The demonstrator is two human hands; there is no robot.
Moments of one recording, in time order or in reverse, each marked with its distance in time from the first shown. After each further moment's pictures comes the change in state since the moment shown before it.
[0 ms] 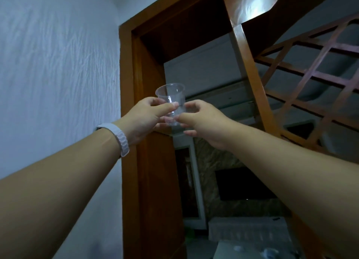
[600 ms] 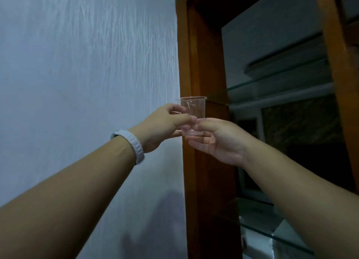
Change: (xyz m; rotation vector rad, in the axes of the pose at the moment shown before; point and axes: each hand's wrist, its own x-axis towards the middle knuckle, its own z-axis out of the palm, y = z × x) left_hand -0.123 0.004 -0.010 0.206 0.244 -0.325; right_hand -0.070 0.029 0.072 0.760 -0.439 0.326
